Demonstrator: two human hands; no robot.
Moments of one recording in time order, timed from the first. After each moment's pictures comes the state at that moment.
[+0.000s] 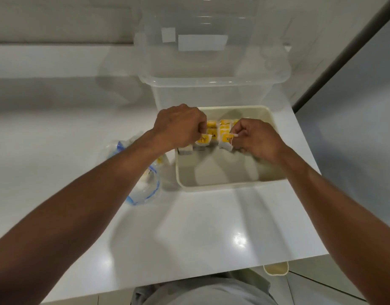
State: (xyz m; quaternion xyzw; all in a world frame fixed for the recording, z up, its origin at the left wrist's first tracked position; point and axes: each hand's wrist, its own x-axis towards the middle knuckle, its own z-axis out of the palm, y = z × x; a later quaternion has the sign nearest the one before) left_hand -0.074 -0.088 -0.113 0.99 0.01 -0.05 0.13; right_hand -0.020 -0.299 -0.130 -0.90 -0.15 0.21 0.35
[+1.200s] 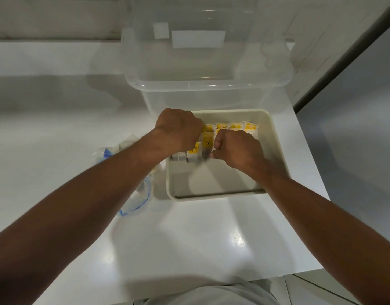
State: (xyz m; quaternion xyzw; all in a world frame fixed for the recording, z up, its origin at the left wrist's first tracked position) left_hand -0.045 -0.106 -0.122 0.98 -0.05 -0.15 -0.12; right_hand -0.007 -0.271 -0.173 -0.96 -0.20 0.16 0.09
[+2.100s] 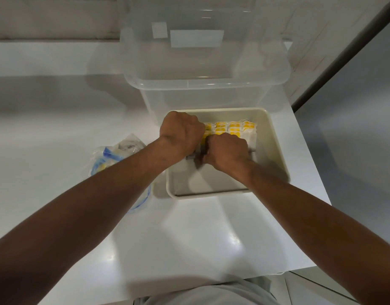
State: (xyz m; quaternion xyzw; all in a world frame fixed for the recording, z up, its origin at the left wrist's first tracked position) left_hand -0.046 -0.119 -0.138 0.98 -0.05 -0.13 -0.17; right_hand -0.026 -0.245 -0.172 -0.96 -0.24 0.13 0.01
